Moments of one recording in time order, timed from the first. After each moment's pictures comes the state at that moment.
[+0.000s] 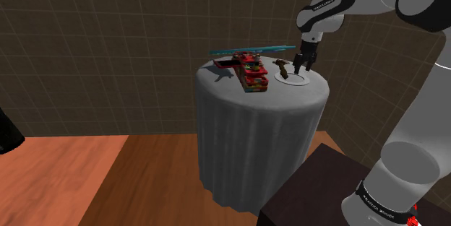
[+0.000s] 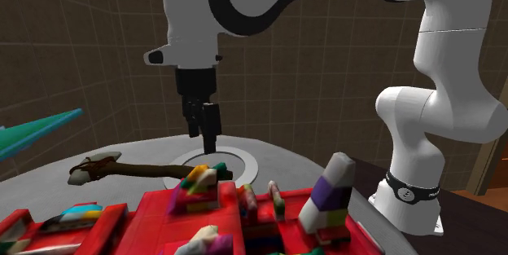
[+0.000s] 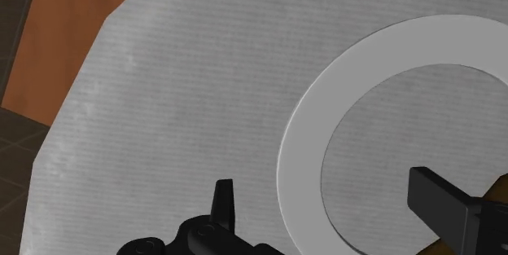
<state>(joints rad) -0.21 0.07 -0.39 -1.94 0.03 2.01 -0.45</state>
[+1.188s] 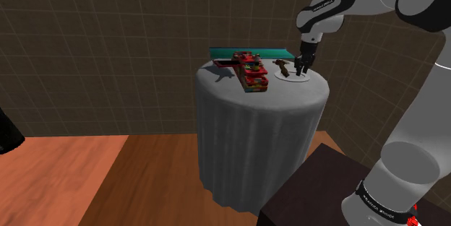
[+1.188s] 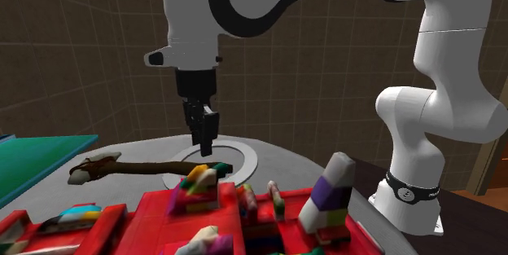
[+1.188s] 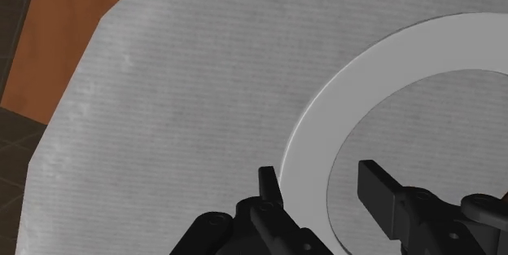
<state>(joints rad) -0.21 0.07 -0.39 -1.94 0.03 2.02 -0.45</state>
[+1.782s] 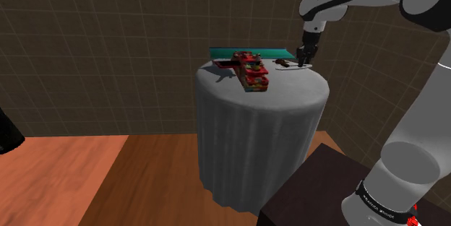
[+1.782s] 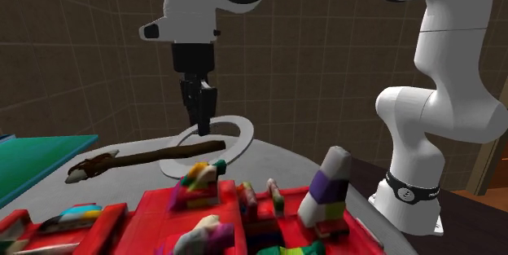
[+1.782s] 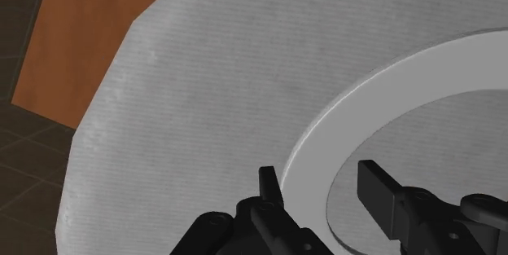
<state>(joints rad) -0.21 0.05 -0.39 -1.85 0.02 1.90 -0.44</state>
